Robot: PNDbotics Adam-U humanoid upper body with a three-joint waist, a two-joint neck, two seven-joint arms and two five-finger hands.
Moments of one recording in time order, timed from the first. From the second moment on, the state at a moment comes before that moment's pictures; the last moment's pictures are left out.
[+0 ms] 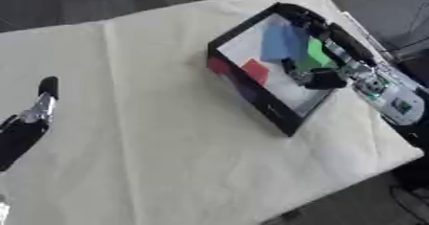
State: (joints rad) left arm -0.58 0.08 -0.45 -1.68 -0.63 0.41 0.35; right arm 0.19 -0.89 -0.24 -1.80 0.39 -0.56 -0.28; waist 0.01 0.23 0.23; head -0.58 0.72
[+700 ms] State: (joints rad) left arm -0.58 0.08 -0.45 -1.68 -0.63 0.41 0.36; right arm 0.21 -0.89 -0.24 -1.83 0.44 -0.54 -0.30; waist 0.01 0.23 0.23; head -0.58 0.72
